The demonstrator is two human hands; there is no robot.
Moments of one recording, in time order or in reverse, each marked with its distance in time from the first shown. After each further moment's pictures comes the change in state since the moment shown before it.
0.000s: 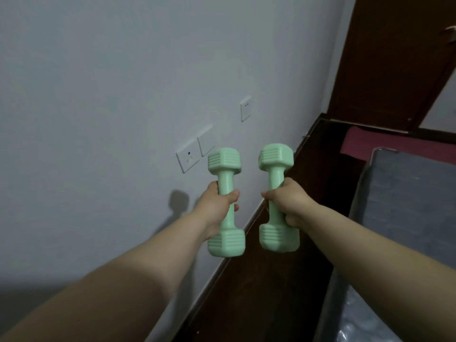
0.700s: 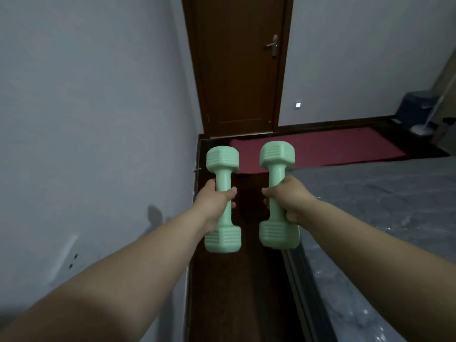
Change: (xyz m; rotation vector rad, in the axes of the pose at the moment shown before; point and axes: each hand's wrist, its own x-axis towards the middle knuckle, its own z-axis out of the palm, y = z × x) left_hand 0.499 0.156 0.357 0.209 -0.664 0.005; right_hand 0.424 -0.131 -0.274 0.321 0.588 0.081
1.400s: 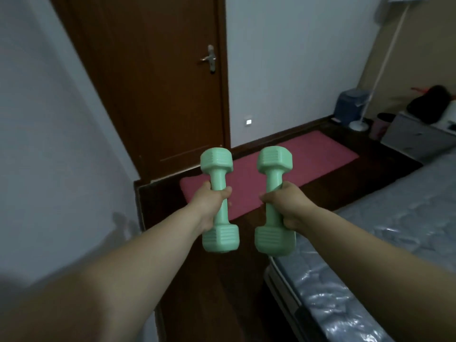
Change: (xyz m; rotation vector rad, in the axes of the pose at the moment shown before) left_hand 0.580 0.207 0.053 0.090 -0.336 -0.065; right_hand 0.503 -0.217 0.006 0.113 0.344 0.083
